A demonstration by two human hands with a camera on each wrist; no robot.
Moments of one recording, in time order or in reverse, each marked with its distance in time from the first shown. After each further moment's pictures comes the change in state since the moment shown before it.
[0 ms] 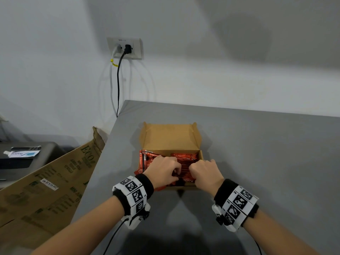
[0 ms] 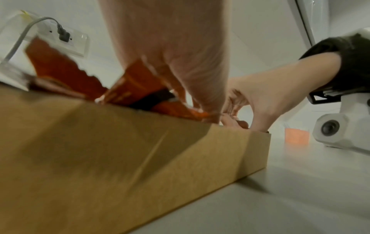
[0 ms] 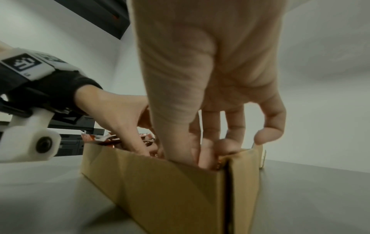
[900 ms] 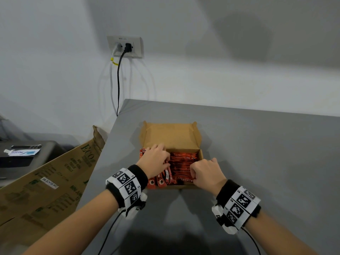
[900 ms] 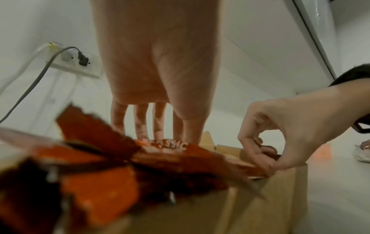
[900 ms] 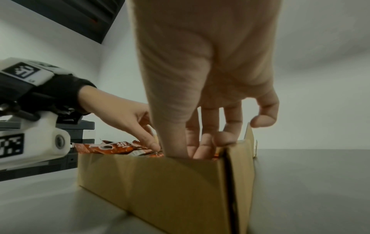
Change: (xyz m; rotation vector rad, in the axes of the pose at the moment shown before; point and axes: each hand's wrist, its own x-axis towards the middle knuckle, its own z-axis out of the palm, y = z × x) left_hand 0.000 -0.021 -0.014 0.111 -0.014 -0.182; right_hand 0.003 0.009 0.016 0.130 0.099 0.011
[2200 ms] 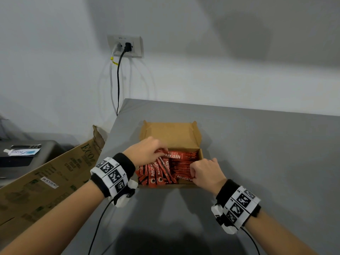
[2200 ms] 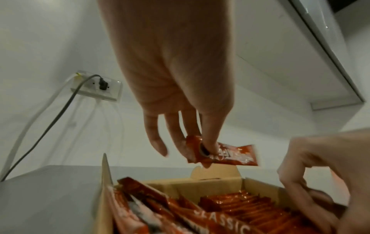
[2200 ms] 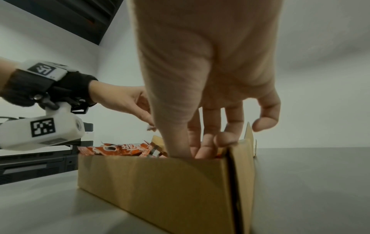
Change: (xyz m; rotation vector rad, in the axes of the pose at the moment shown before) left_hand -0.001 -0.024 -0.036 -0.282 -0.023 0.181; right_hand 0.000 0.000 0.000 0.038 -0.005 0.013
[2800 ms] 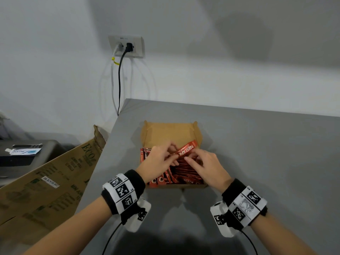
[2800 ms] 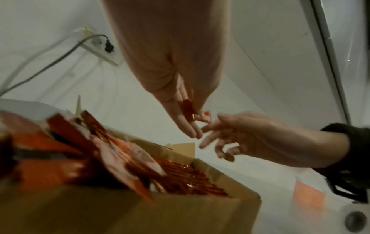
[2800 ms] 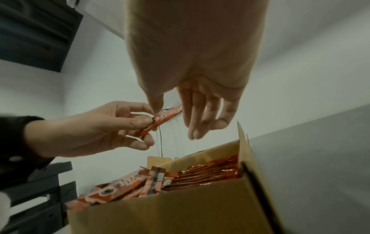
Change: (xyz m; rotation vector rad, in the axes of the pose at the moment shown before) left_hand -0.008 0.036 0.037 -0.612 0.328 -0.060; right_hand -0.003 0.003 -0.011 0.657 0.335 -0.071
